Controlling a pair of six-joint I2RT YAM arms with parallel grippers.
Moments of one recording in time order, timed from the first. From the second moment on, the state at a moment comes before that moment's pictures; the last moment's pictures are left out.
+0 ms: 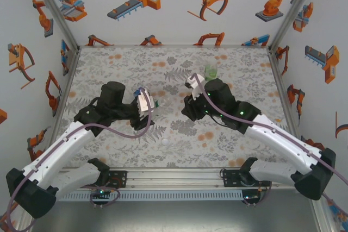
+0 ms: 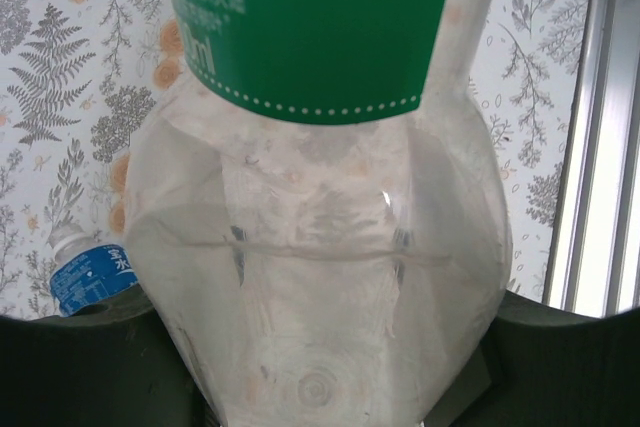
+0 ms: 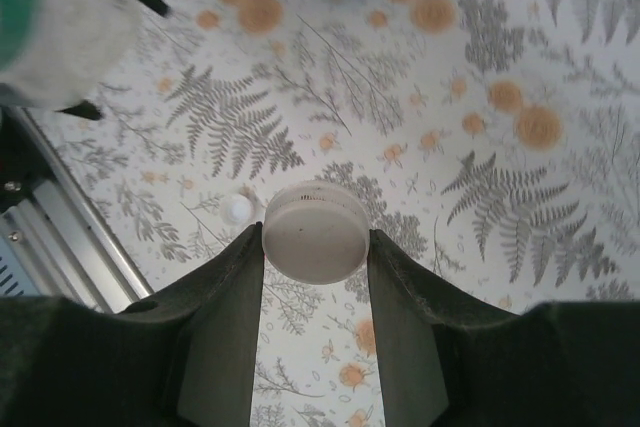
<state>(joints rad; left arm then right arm) -0.63 0.98 0.90 -0.56 0.56 0.61 0.83 1.08 1.03 -0.46 -0.15 0.03</state>
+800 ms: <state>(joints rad) -0.64 0.99 0.86 -0.60 0.59 0.71 0.85 1.05 1.17 -0.42 -0.59 -0.23</state>
